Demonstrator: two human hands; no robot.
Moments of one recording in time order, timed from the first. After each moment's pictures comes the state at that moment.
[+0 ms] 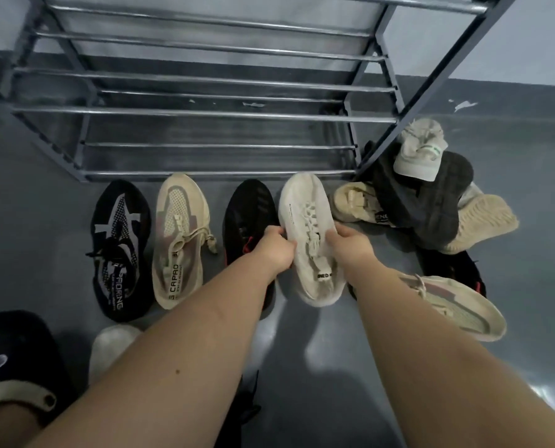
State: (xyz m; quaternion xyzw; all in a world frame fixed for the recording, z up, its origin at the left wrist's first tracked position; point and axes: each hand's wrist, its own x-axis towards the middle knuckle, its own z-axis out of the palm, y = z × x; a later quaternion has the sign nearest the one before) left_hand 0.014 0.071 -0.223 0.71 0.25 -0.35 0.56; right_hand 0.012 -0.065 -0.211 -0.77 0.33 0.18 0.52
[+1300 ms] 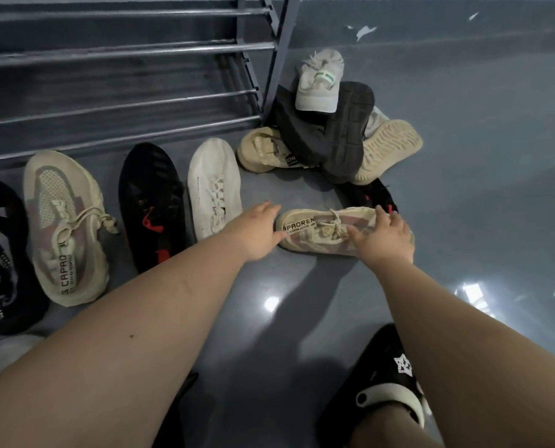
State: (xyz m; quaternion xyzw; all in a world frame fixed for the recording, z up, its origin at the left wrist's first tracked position) left_hand -0.020 -0.026 -0.219 0.89 -0.21 -0.36 0.21; right_hand -0.093 -0.241 -0.211 -0.91 0.35 0.18 0.08
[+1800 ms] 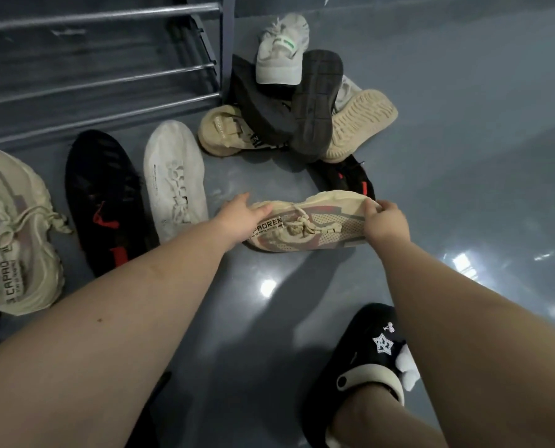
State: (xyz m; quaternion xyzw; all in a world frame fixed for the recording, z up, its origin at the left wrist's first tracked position) left_hand -0.022 -0.068 -0.265 0.81 0.03 -0.40 0.42; right_hand -0.104 -0.291 -0.221 -0.81 0.49 0.10 0.29
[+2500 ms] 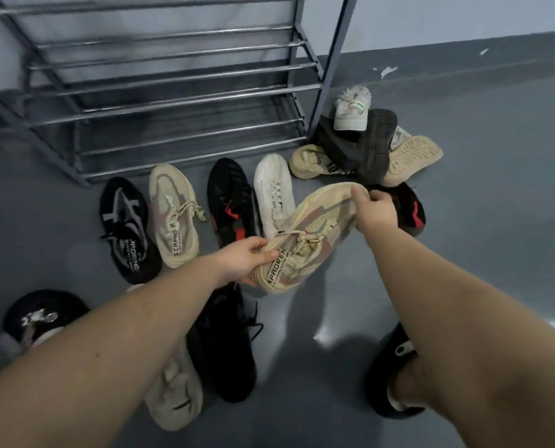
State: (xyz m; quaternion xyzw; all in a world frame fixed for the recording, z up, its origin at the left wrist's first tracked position) left_hand -0.116 0.111 -0.158 0.71 0.06 -0.46 0.53; right_hand -0.100 -0.126 -0.130 -0.76 0.43 0.03 0.49
